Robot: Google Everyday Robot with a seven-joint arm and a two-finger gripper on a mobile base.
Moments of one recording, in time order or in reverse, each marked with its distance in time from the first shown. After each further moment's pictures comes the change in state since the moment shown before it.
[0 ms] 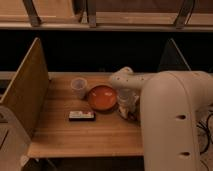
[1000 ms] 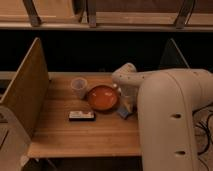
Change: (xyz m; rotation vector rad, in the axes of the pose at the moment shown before) arm 0.001 -0.037 -0.011 0.077 -0.009 0.066
